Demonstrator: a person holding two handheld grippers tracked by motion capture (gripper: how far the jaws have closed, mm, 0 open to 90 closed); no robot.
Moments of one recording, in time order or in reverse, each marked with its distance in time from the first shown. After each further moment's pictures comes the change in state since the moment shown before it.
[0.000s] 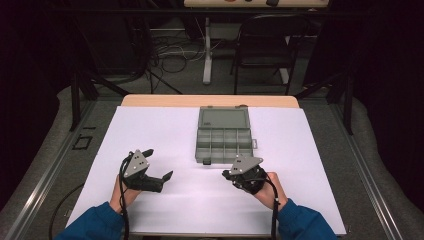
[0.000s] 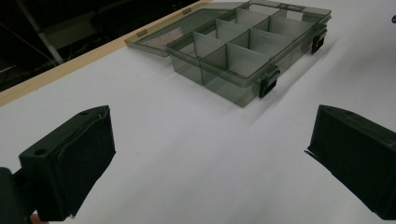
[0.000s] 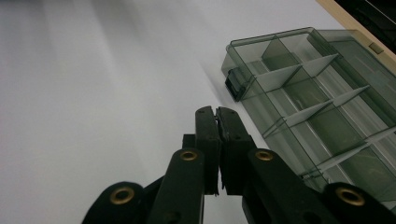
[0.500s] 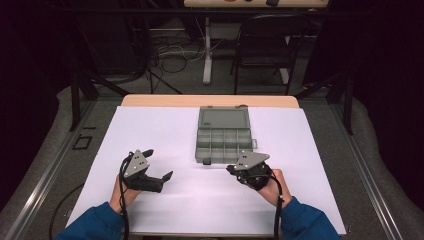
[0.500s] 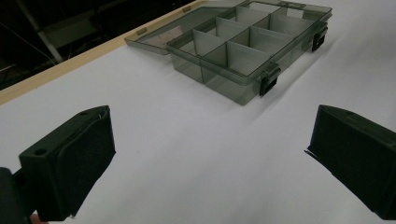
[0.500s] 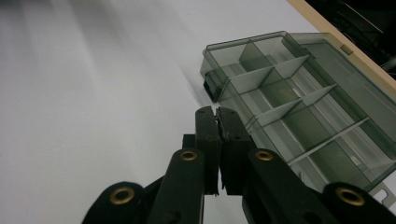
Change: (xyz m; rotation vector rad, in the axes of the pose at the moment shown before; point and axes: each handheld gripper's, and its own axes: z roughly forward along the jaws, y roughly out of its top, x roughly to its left) left arm 0.000 0.000 0.001 0.001 0.002 -0.001; right arm -0.011 0.000 -0.010 -0.021 -0.045 0.016
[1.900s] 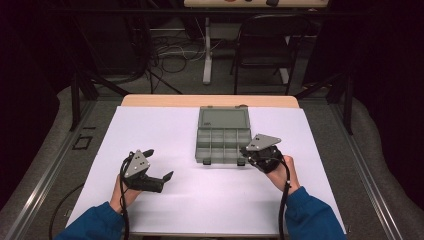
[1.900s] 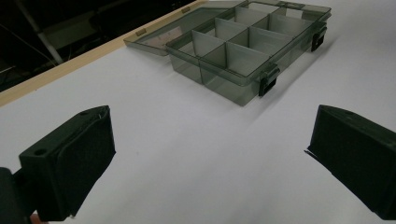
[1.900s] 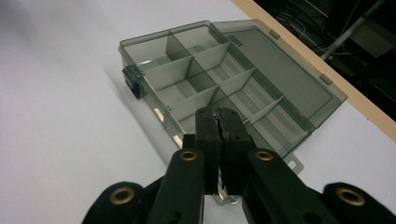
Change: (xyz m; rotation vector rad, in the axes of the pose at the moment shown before) left arm 0.000 0.000 0.000 0.003 -0.002 0.009; right arm -0.048 -0.003 -0.006 0.021 -0.160 0.069
